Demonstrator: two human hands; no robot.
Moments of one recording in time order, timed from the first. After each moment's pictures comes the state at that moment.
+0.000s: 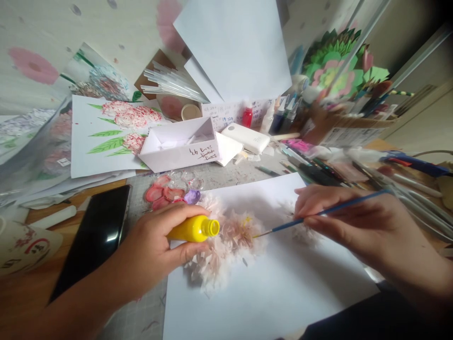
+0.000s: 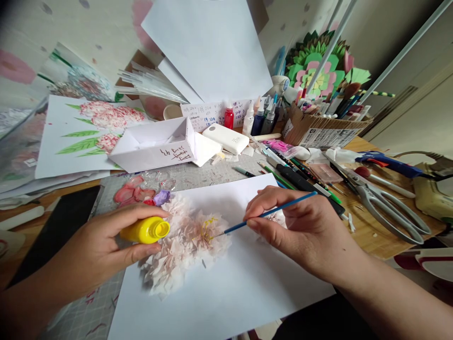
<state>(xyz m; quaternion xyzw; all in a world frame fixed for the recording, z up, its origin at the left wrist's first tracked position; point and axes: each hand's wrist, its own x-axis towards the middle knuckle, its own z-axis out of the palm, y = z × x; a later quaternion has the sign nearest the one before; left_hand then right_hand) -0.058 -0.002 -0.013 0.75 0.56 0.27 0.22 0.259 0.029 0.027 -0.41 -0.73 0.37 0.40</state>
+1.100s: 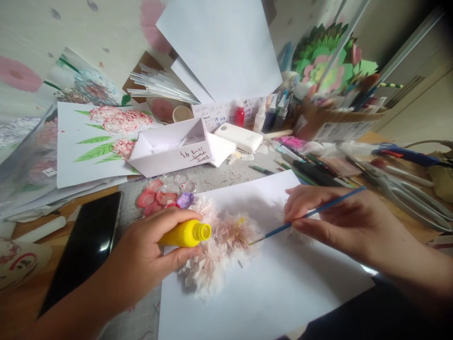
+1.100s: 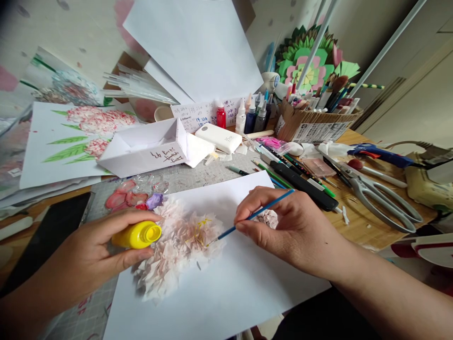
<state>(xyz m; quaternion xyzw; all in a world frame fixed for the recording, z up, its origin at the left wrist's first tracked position) -0.062 -0.001 -0.016 0.75 0.57 0.25 0.21 0.261 0.032 0.027 -0.41 -0.75 0.38 0.35</state>
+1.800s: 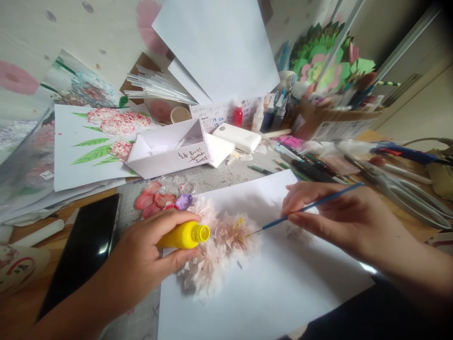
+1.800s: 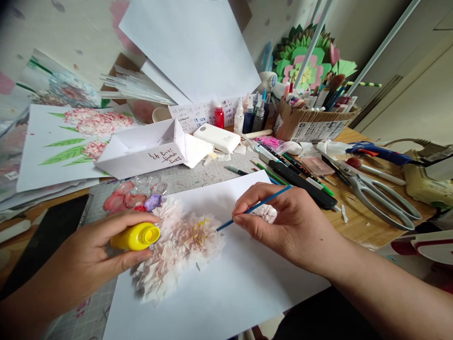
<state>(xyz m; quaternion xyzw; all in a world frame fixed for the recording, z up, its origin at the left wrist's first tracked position) -0.061 -0.001 -0.017 0.76 0.56 0.25 0.19 0.261 0.033 0.022 -0.42 -0.76 0.33 0.37</state>
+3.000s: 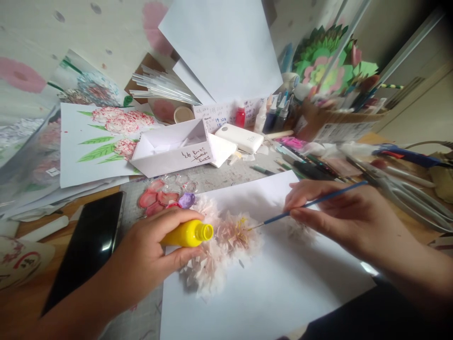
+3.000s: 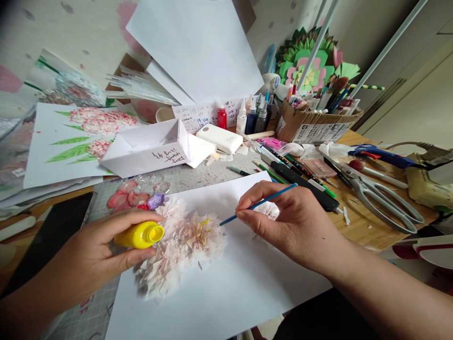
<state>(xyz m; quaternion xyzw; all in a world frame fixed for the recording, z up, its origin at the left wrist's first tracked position) -0.061 -0.002 -0.017 0.75 0.57 0.26 0.20 0.258 0.033 0.023 -0.44 -0.75 0.30 0.39</state>
